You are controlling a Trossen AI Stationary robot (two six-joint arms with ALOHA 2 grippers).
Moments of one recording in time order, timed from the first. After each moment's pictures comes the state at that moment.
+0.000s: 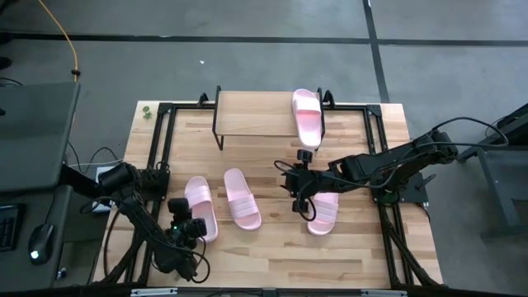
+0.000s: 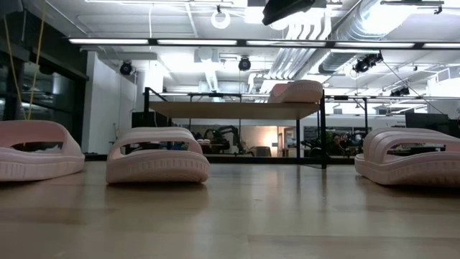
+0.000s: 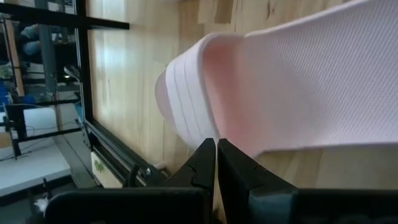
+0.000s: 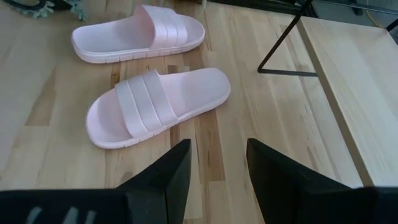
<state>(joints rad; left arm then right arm) -0.83 1.90 1.24 -1.57 -0.49 -1.18 0.30 1.49 1.31 -0.59 0.43 0.10</state>
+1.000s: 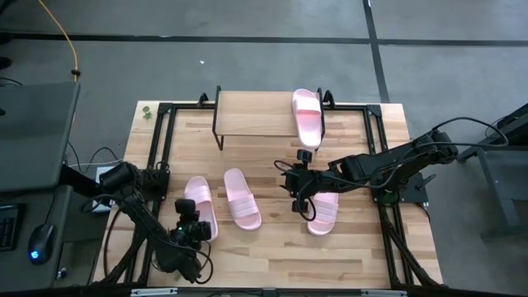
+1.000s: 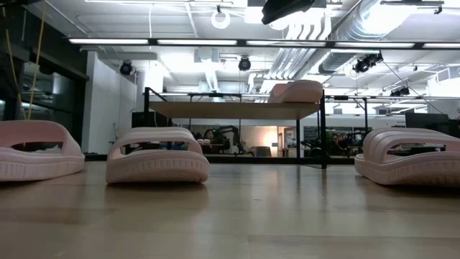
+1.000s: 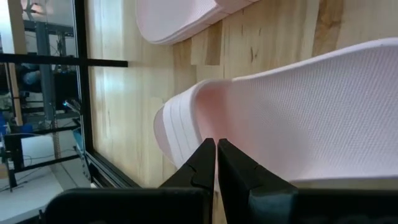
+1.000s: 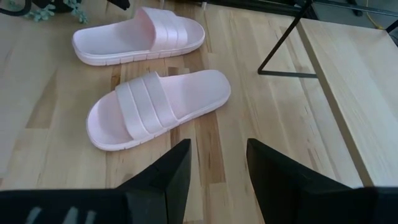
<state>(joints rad) -0.80 1.90 1.28 -1.52 -0.58 -1.08 0.30 1.49 1.31 -0.59 0.43 0.10</state>
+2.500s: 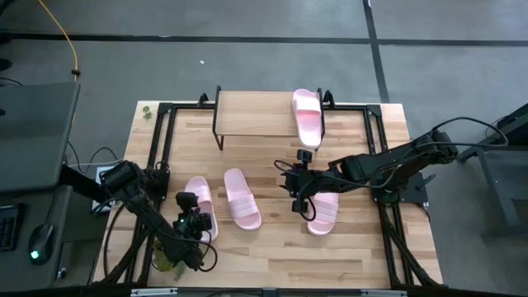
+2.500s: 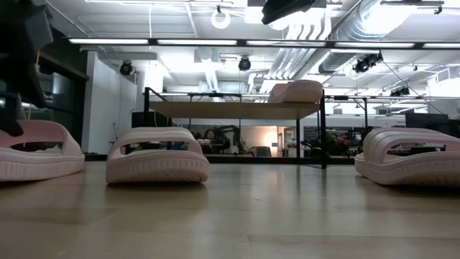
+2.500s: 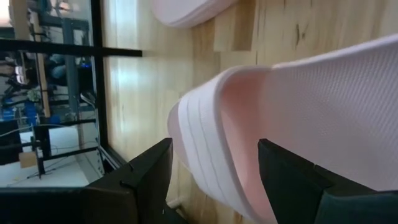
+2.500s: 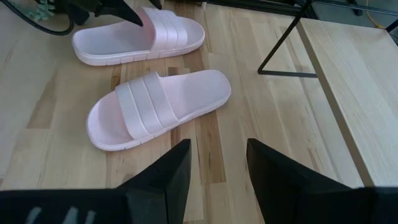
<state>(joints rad) -0.77 1.90 1.12 -1.45 -0.63 -1.09 0.30 1.49 1.31 -0.59 0.43 0.11</state>
